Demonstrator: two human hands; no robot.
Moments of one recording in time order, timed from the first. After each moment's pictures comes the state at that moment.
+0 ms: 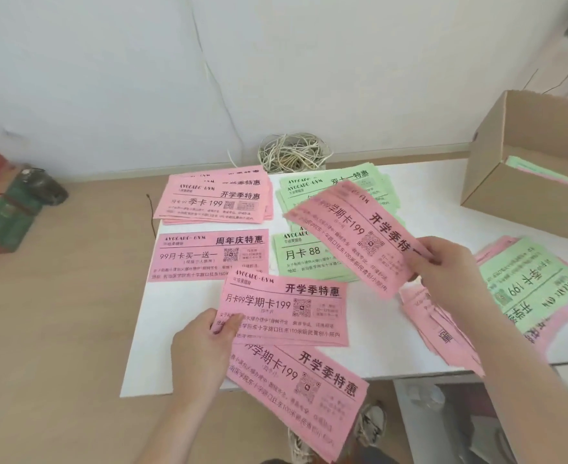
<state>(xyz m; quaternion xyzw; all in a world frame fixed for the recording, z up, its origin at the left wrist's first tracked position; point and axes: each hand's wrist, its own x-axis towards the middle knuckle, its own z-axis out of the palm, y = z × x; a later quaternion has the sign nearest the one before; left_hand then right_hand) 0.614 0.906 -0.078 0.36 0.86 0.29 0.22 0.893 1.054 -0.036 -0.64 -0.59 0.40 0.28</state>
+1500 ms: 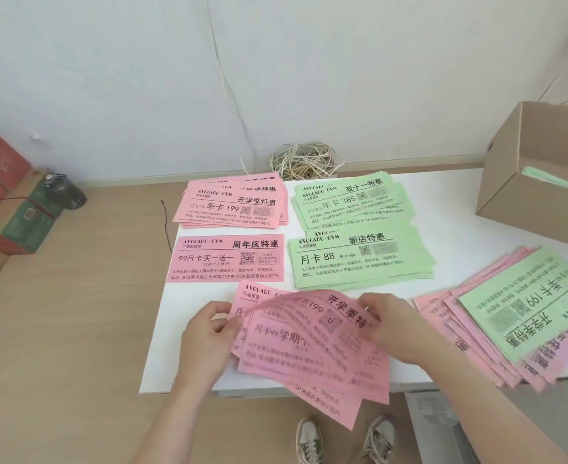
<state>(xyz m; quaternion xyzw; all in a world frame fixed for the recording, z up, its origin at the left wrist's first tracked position) 0.593 0.903 -0.072 0.29 0.80 0.38 0.36 0.839 1.013 -0.061 -0.55 -0.72 0.41 -0.04</state>
